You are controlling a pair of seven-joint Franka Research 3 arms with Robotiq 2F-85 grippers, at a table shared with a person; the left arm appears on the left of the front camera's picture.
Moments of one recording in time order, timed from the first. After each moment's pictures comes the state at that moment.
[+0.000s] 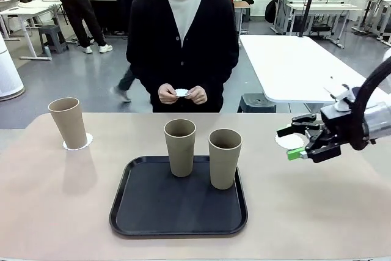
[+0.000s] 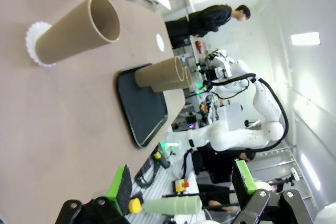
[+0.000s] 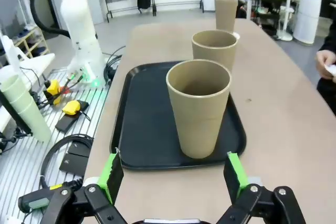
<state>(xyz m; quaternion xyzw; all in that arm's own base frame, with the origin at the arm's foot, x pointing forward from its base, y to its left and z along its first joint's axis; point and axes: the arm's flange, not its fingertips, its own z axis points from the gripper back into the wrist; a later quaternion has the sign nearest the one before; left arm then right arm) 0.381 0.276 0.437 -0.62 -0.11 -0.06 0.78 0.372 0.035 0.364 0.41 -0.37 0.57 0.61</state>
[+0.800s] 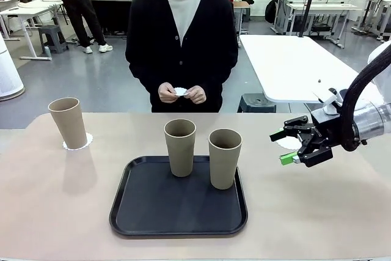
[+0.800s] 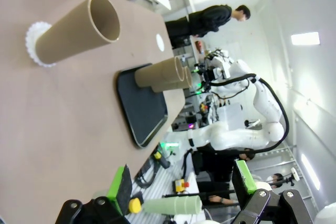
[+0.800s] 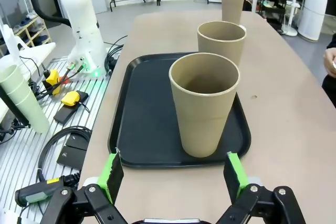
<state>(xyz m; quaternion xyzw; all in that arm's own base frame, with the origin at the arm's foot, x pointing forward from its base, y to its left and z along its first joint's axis) 0.381 0.276 0.437 -0.62 -0.11 -0.06 0.78 0.373 0.045 0.362 0.40 -0.36 0.59 0.61</state>
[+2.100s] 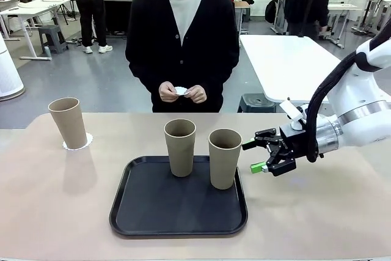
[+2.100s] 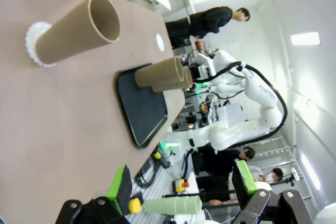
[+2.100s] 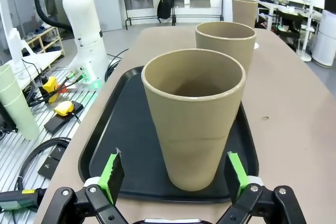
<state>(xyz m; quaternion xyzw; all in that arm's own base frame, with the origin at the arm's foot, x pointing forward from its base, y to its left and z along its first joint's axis) 0.381 0.276 0.437 -0.62 -0.11 -0.06 0.78 0.409 0.101 0.289 0.45 -0.38 0.59 0.55</state>
